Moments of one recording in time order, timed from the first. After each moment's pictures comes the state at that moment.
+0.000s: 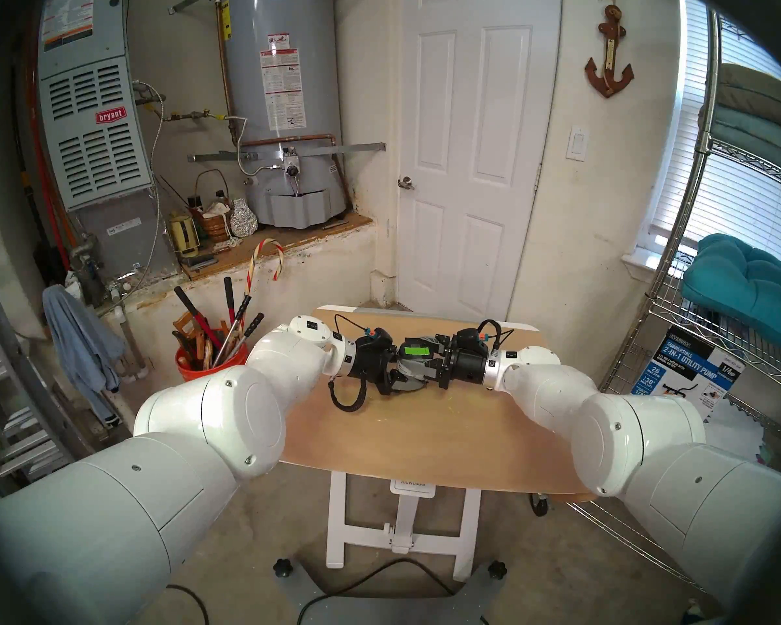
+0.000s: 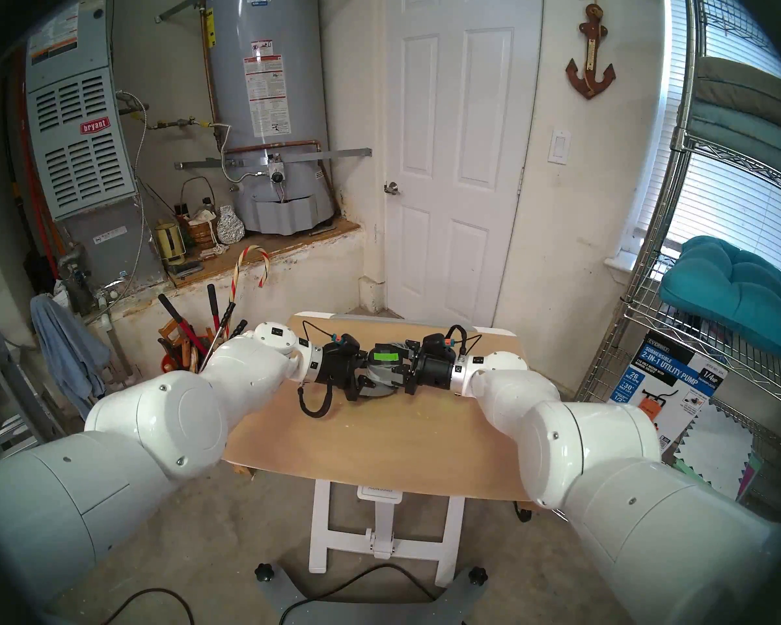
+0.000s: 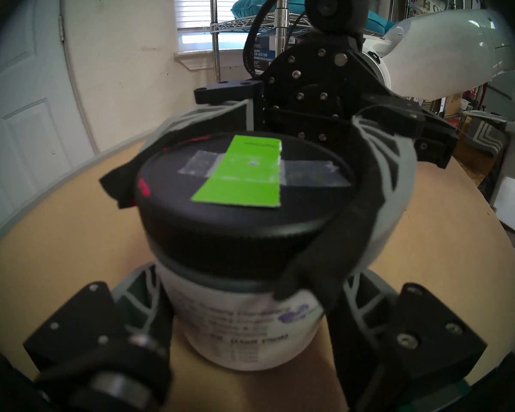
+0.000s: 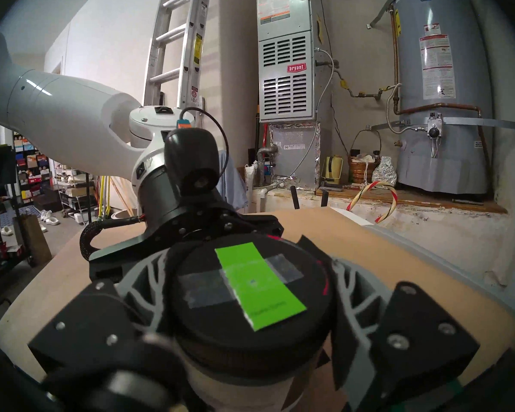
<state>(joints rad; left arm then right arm) 0.58 -1.61 -1.93 -0.17 0.81 -0.29 -1.22 -0.62 -1.47 1.60 -0.11 -0.04 -0.52 1.32</state>
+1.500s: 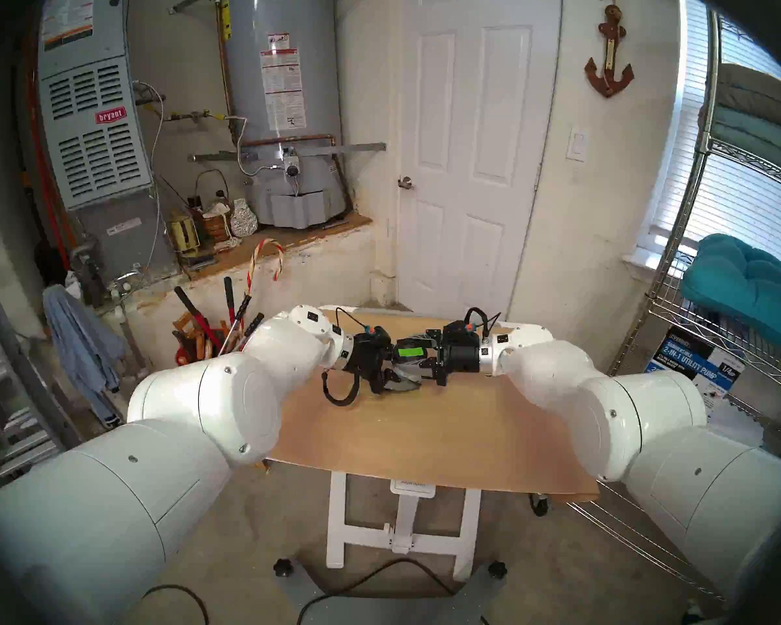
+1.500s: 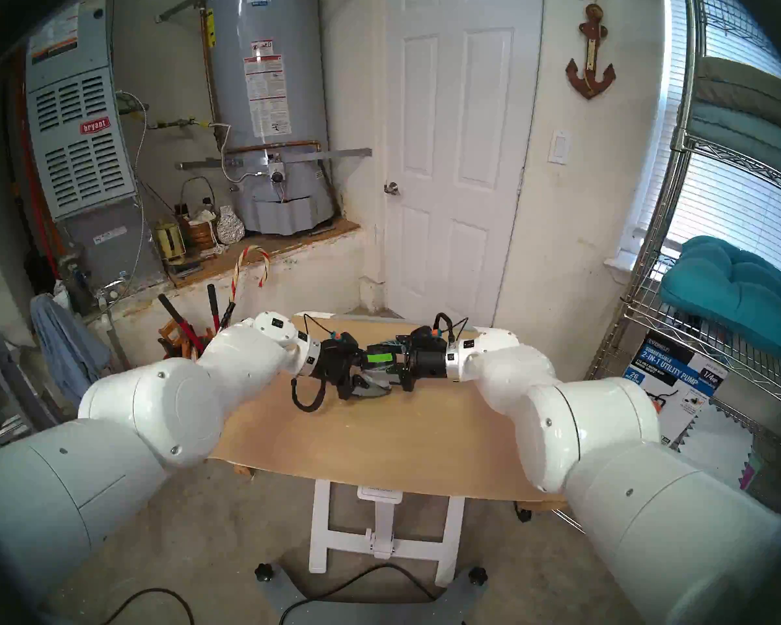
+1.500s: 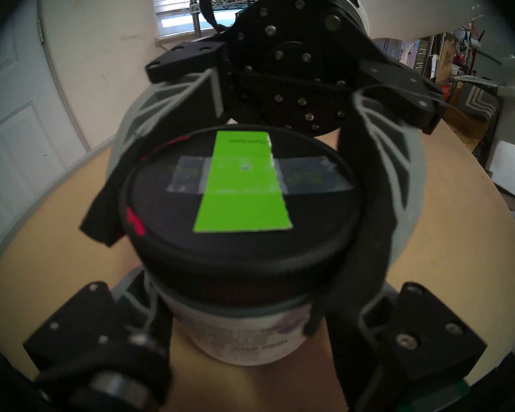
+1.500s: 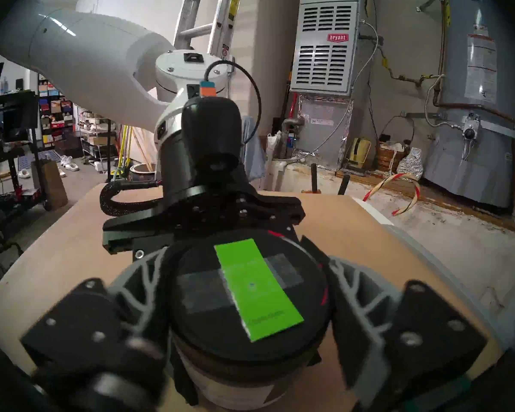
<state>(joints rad) 0.53 -1.60 -1.86 -0.13 0.85 -0.32 -1.21 -0.55 -1.47 1.49 -0.09 -0.12 -0.53 1.31</state>
